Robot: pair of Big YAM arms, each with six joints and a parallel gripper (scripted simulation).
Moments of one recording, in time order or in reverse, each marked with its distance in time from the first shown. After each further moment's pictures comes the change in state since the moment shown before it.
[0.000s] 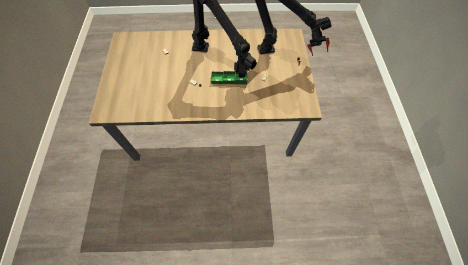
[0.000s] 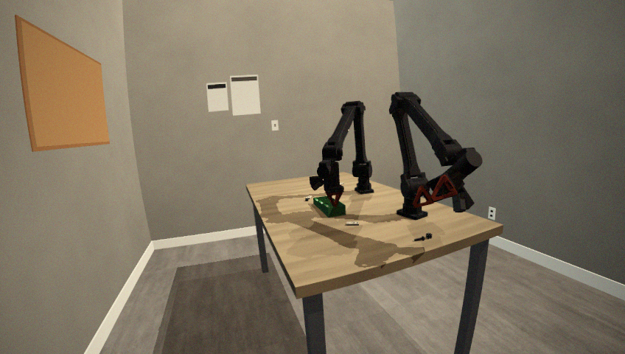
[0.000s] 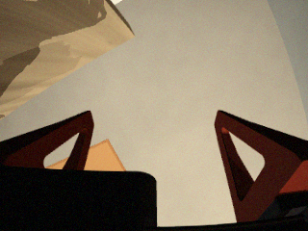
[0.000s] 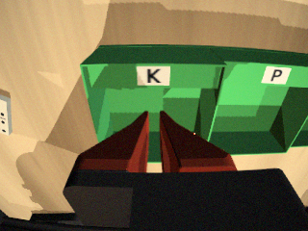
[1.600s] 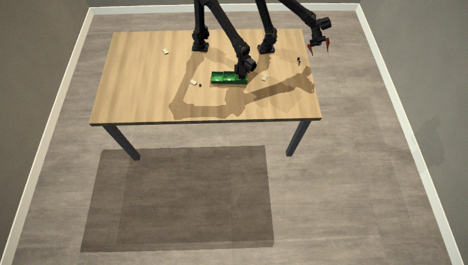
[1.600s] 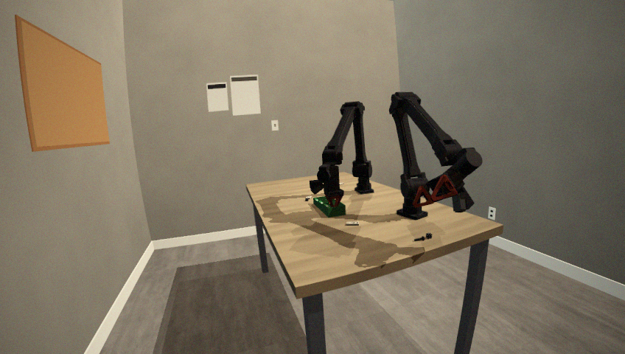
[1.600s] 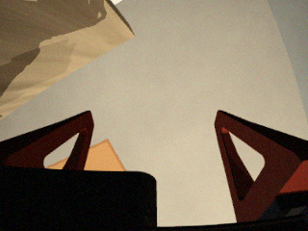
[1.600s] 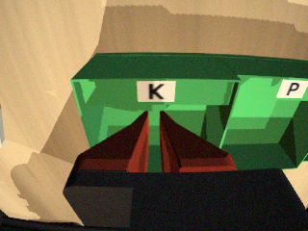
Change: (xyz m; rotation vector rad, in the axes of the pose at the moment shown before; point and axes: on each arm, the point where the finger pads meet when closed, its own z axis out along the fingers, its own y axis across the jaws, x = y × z) left arm 0.000 0.000 0.000 0.000 0.000 0.000; right arm -0.002 0.001 0.017 -0.001 -0.001 0.000
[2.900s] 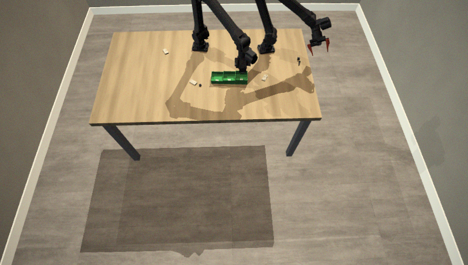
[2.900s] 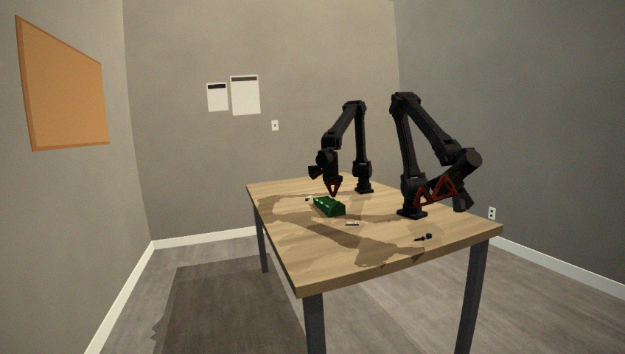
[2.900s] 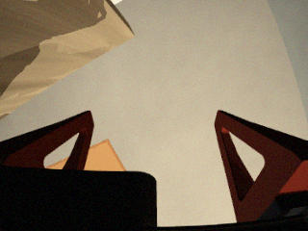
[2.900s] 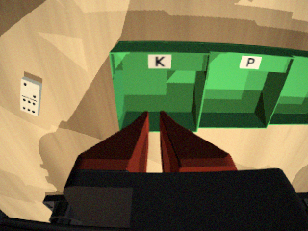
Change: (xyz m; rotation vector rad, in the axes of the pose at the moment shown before) left arm 0.000 0.000 0.000 0.000 0.000 0.000; right arm -0.004 0.003 -0.065 -0.017 -0.016 0.002
